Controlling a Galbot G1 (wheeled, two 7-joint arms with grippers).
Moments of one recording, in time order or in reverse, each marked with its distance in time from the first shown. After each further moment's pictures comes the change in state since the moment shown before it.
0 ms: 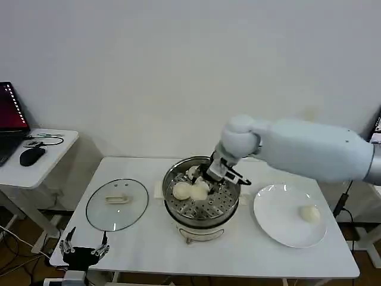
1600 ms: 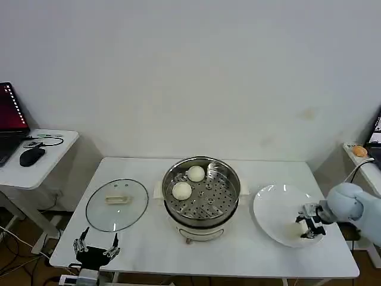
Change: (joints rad) left arm -0.030 0.048 0.069 0.053 0.044 0.005 0.007; right arm -0.738 -0.615 0.545 -0.114 -0.098 -0.367 0.042
